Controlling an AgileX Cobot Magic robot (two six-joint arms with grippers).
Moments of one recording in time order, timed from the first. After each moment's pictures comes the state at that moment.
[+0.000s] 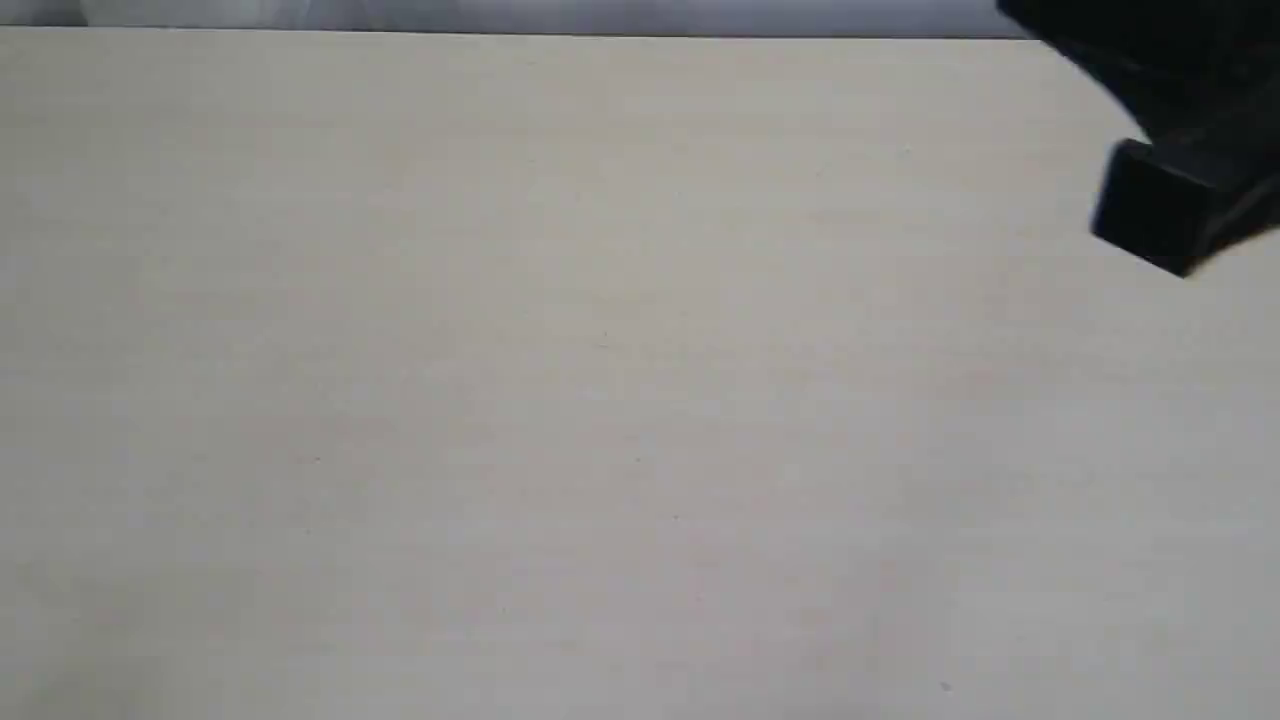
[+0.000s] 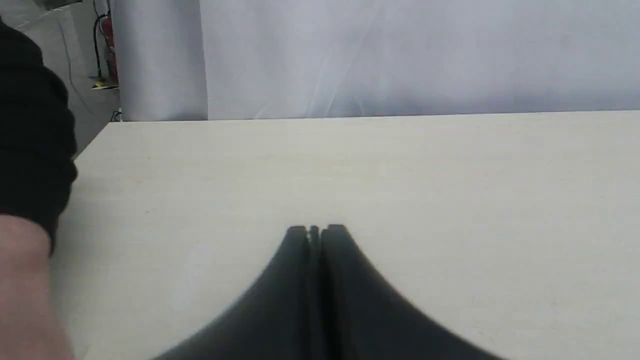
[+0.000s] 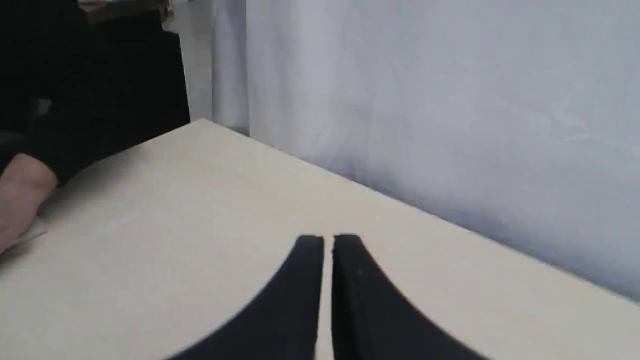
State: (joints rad) left arm 0.00 0.00 0.00 0.07 0.26 -0.07; right arm 0.62 0.71 -0.67 -0.04 0.18 0.03
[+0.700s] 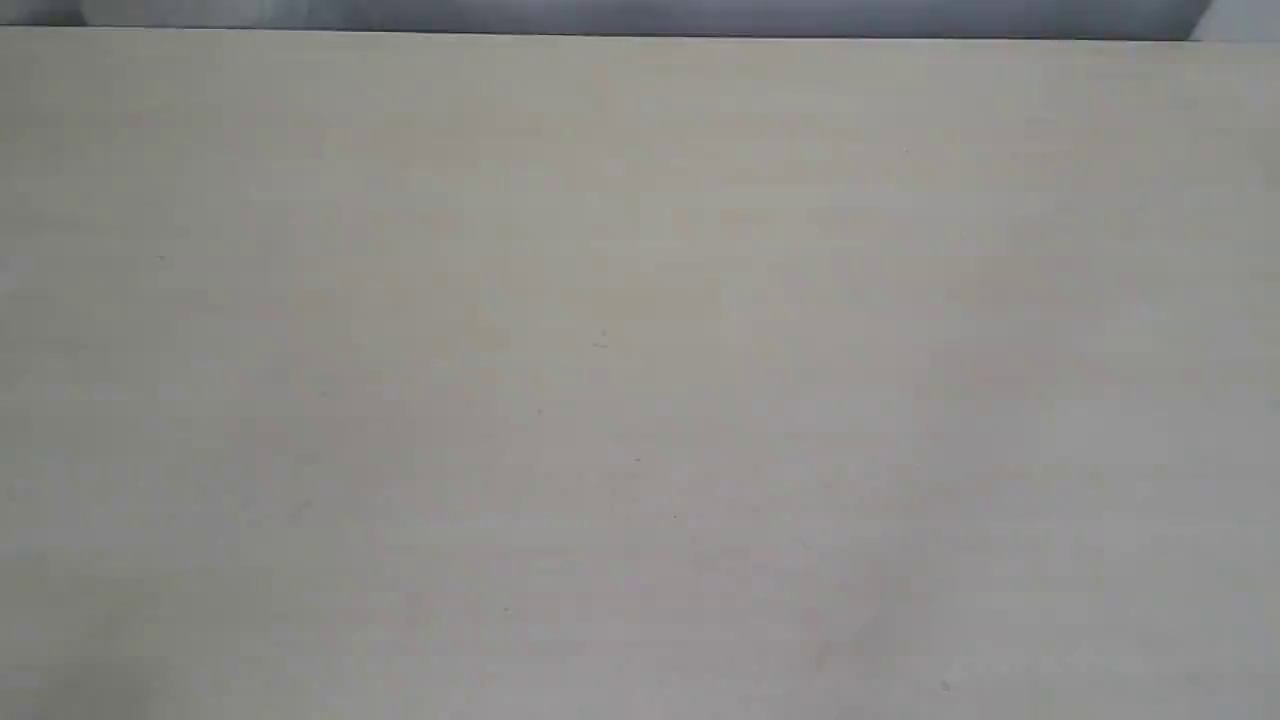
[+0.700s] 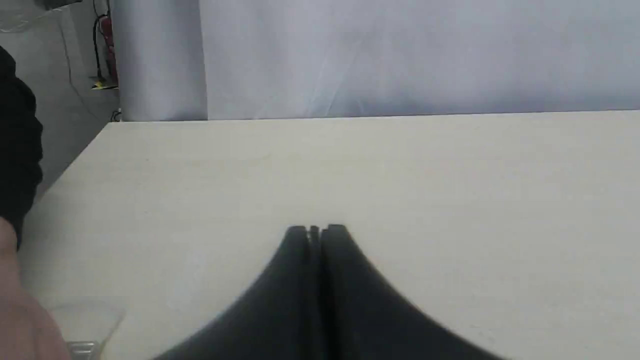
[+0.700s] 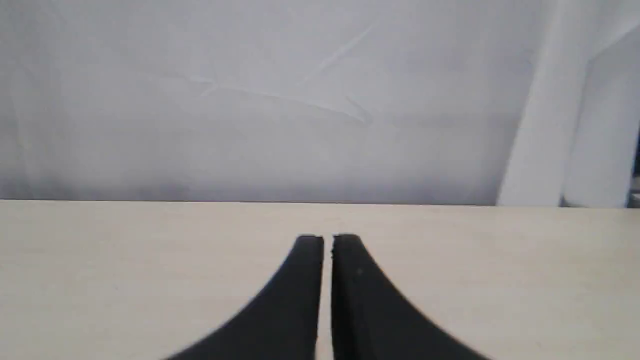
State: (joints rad) left arm 0.00 0.00 0.00 0.07 0.26 -0.07; right arm -0.02 0.19 -0.11 0.04 0.05 -0.01
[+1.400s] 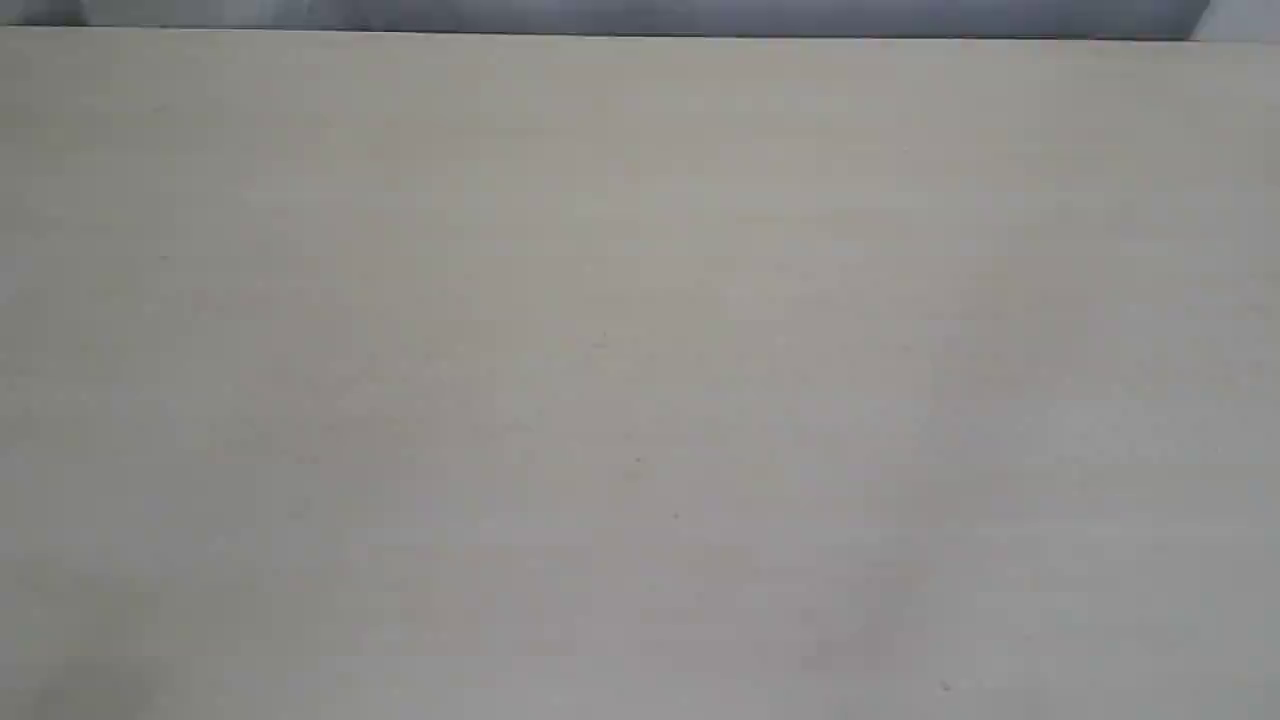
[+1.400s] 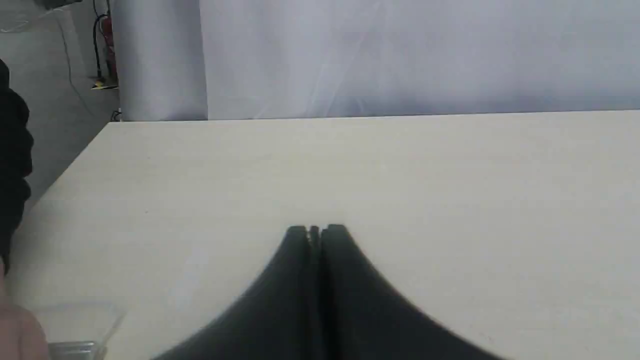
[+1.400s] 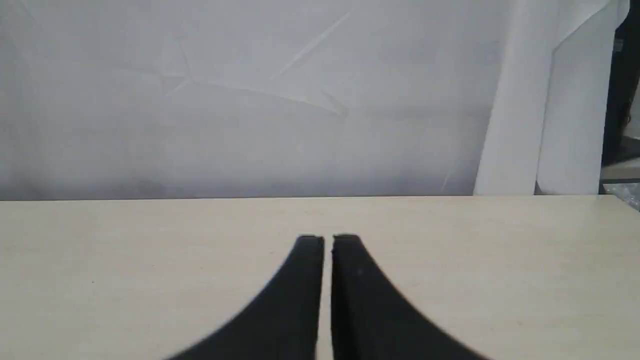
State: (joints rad) left arm 0.00 0.00 0.00 0.07 0.26 -0.07; right arm -0.06 0.06 0.00 0.04 0.05 -0.01
